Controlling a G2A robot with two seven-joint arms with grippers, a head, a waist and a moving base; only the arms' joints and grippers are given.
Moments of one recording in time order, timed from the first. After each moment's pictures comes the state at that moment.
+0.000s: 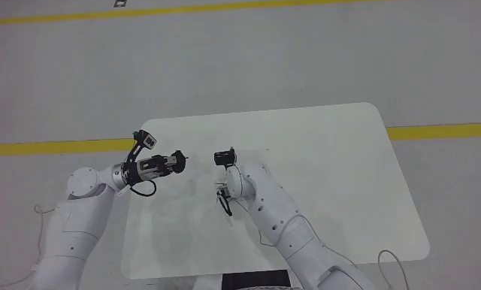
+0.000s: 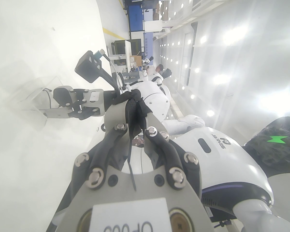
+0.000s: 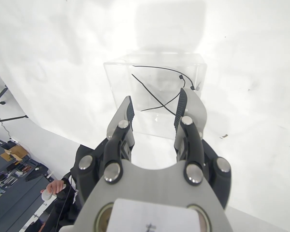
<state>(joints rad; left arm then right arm) 1.26 -0.98 -1.39 -1.18 -0.66 -0.34 -1.39 -1.17 -1.84 1.04 -1.19 -1.41 0.34 1.28</state>
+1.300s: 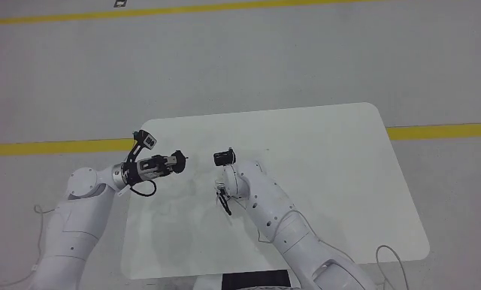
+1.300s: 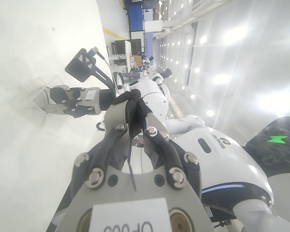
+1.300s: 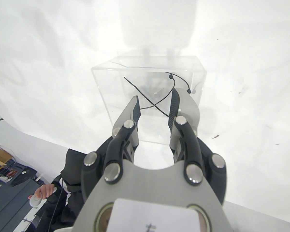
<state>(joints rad) 1.26 -0.98 -1.39 -1.18 -0.66 -0.34 -1.39 -1.12 -1.86 1.03 -1.10 -1.46 0.34 1.30</state>
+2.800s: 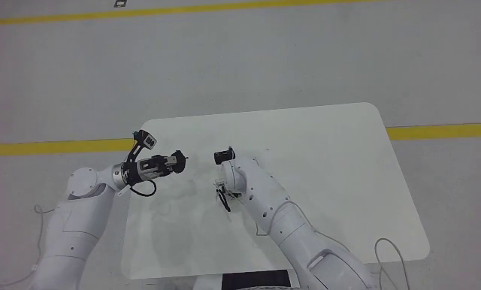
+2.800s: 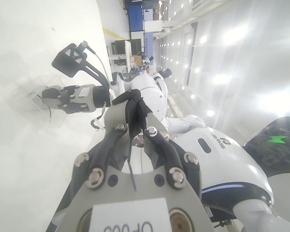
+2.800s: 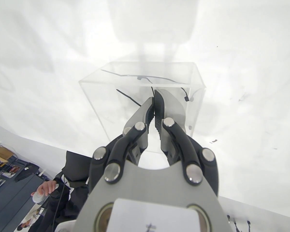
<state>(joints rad) 1.26 -0.98 -1.39 -1.18 -0.66 -0.34 -1.39 -1.05 -1.88 1.05 -0.97 -1.44 0.34 1.28</state>
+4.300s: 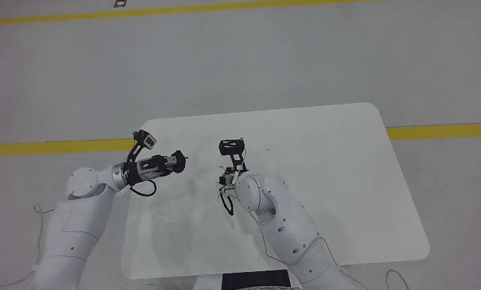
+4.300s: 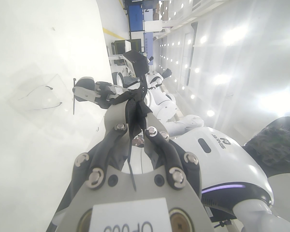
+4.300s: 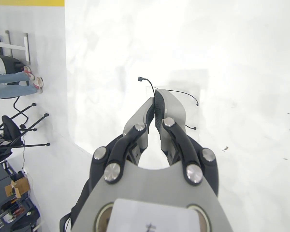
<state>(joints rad) 1.26 -0.98 -1.39 -1.18 -0.66 -0.34 -1.39 -1.35 -1.75 1.02 -1.54 -1.32 0.34 1.02</state>
